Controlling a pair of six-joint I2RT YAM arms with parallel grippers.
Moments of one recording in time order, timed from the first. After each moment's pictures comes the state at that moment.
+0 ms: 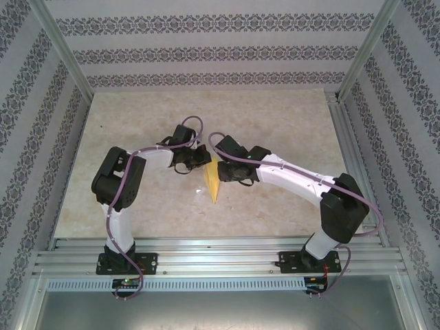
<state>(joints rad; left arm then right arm) -0.43 1.95 1.15 -0.12 0.49 -0.75 0.84 1.62 1.23 -0.72 0.14 0.59</state>
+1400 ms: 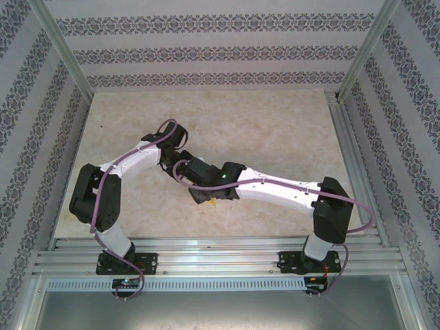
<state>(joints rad) -0.43 1.71 1.20 -0.75 0.40 -1.29 1.12 1.71 1.40 -0.81 0.22 0.41</state>
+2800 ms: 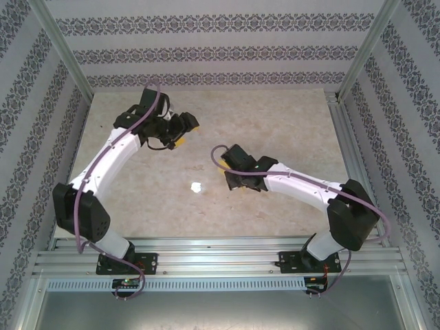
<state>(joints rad) -0.32 1.55 1.49 -0.79 0.43 -0.93 0.78 1.53 1.04 -0.57 0.21 0.36</state>
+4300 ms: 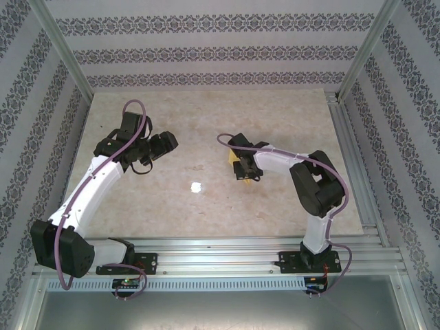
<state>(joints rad) -0.27 1.28 1.19 -0.78 0.20 -0.75 0.58 1.89 1.18 -0.61 0.12 0.42</state>
